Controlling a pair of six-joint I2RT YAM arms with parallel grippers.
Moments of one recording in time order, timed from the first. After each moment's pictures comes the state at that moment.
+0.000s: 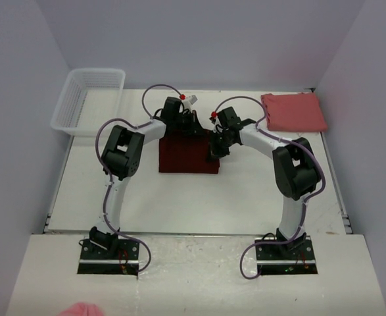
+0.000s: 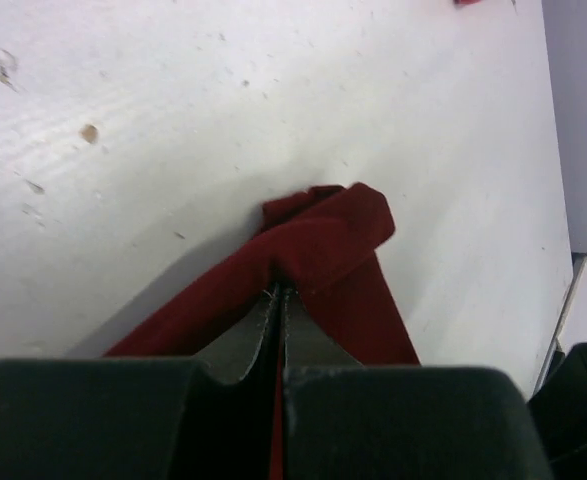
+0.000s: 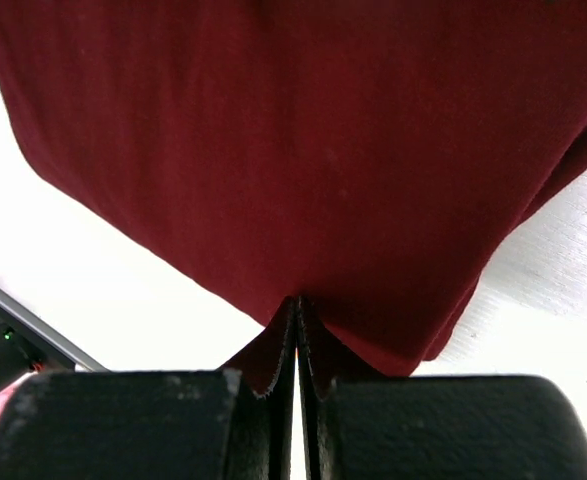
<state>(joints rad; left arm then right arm) -0.41 2.32 1.65 0.03 0.63 -0.49 0.46 1.95 1.39 -0.55 -0.38 0.42</state>
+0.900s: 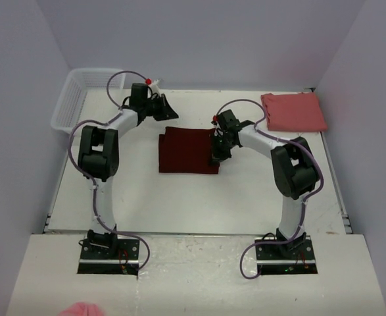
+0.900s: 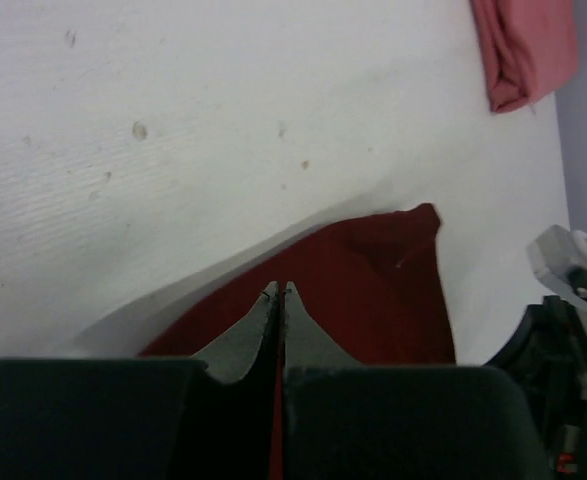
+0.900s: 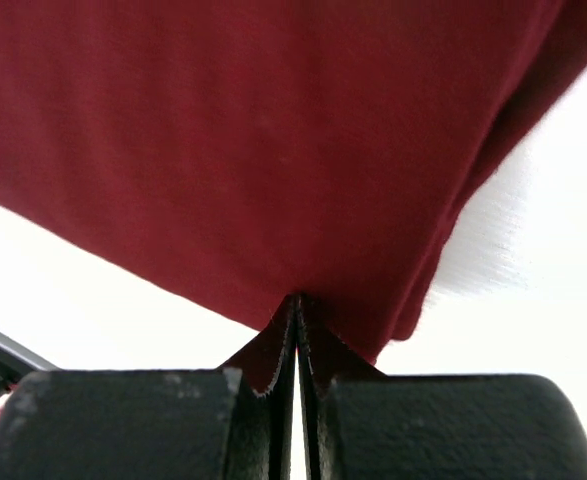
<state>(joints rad) -0.18 2.23 1.65 -0.08 0.64 -0.43 0.47 1.96 1.35 -0.57 -0.31 0.45</state>
